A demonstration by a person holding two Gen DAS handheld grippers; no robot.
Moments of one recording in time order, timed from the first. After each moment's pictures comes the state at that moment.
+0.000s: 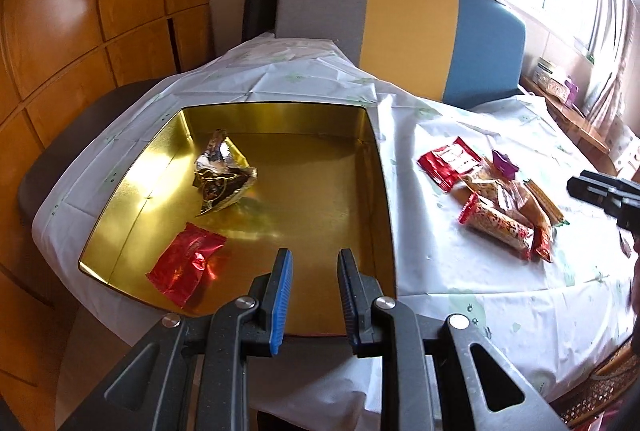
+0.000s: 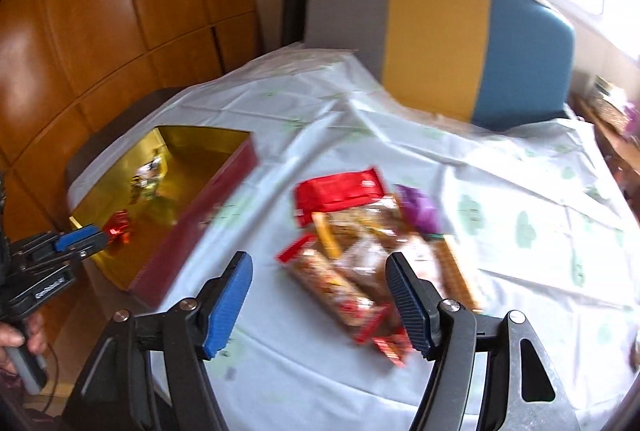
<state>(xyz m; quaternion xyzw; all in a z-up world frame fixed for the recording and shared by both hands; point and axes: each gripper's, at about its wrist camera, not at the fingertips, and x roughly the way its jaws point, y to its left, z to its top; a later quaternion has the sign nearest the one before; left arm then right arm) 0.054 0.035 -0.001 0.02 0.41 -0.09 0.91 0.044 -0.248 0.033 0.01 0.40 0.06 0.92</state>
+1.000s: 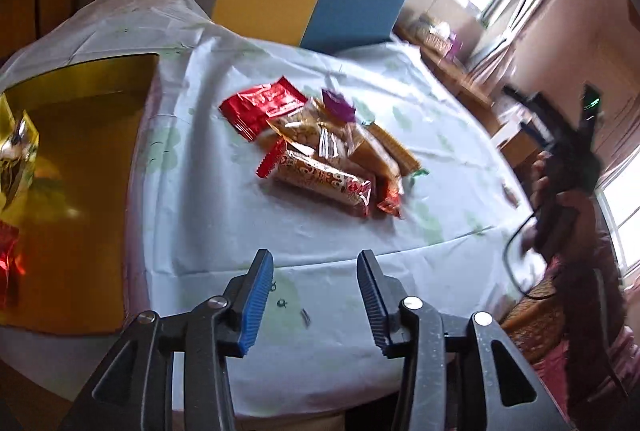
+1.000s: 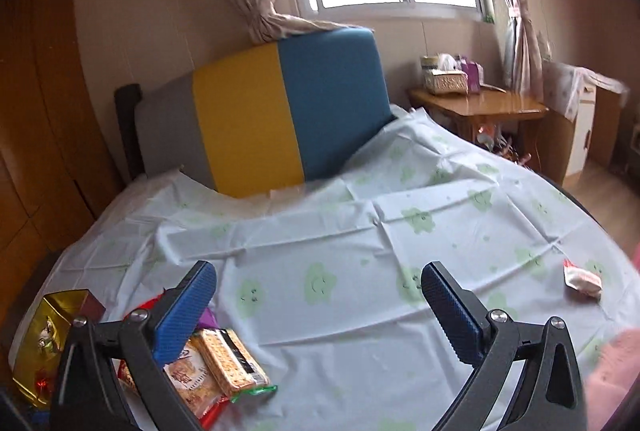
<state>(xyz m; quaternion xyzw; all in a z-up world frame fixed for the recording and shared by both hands) 0.058 -0.076 -0.019 -0.01 0.49 -0.32 0.81 0.012 -0.448 0.057 0.15 0.24 -0.17 0.94</state>
